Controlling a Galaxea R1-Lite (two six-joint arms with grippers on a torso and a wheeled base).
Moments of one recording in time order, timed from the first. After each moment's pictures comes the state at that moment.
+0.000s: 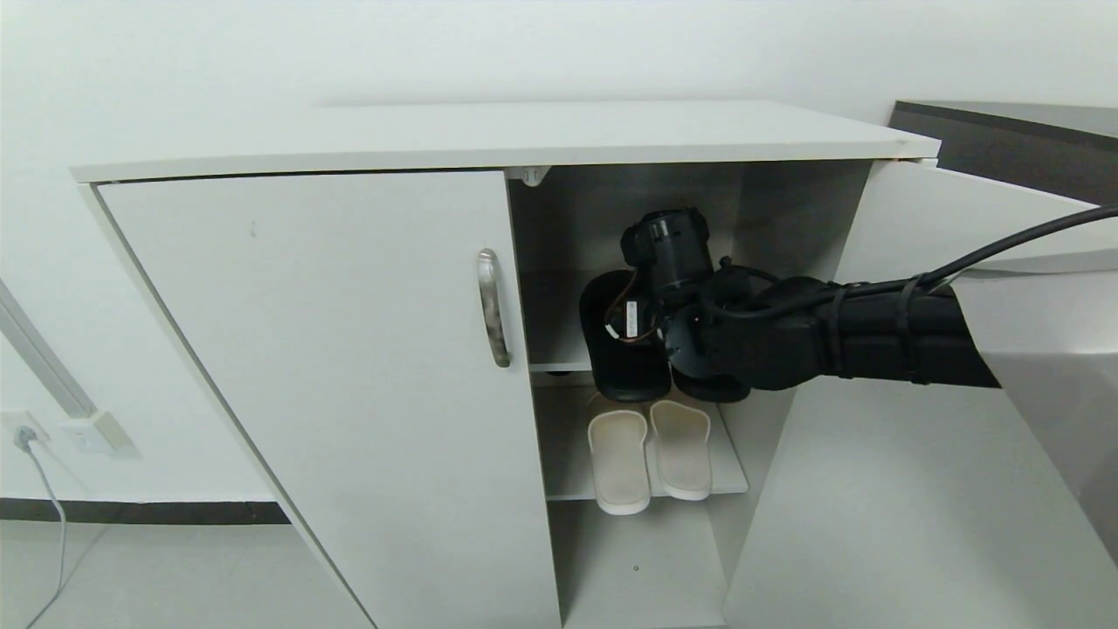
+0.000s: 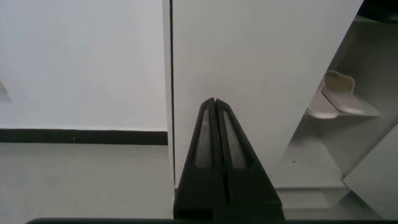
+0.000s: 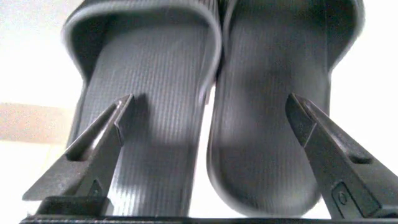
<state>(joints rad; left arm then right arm) 0.00 0.00 0.00 0.00 0.04 -0.06 0.73 2.20 -1.83 0.03 -0.67 0.27</state>
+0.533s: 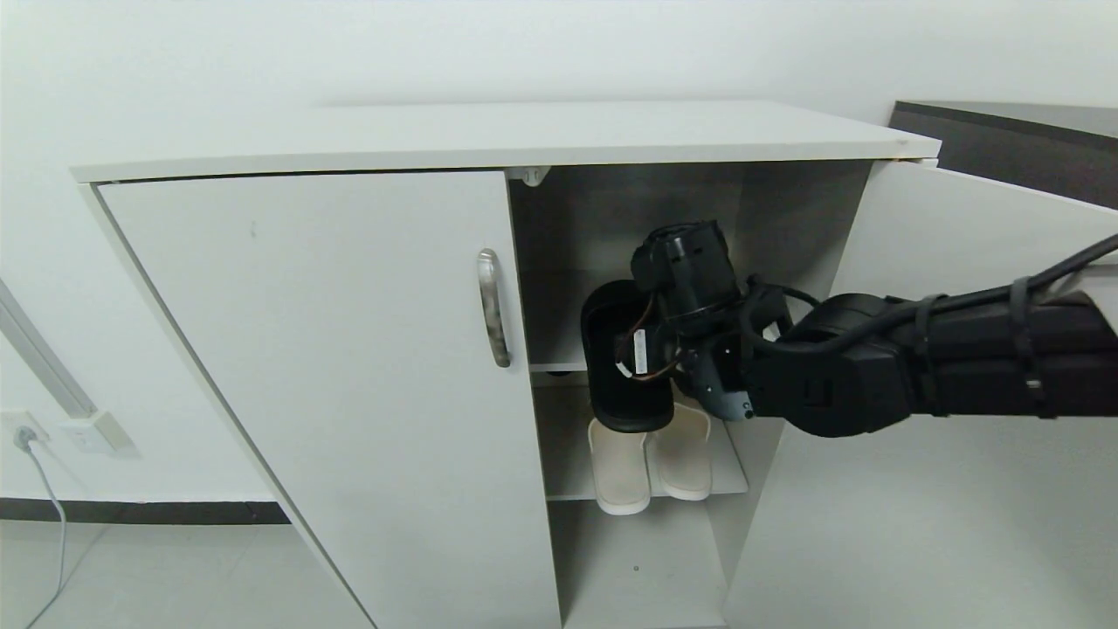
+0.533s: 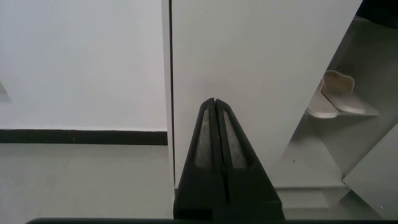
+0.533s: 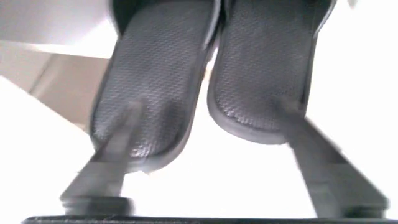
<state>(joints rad) 0.00 0.00 0.00 0.00 0.04 -0.06 0.81 2.02 -1.55 -0.01 -0.68 0.28</state>
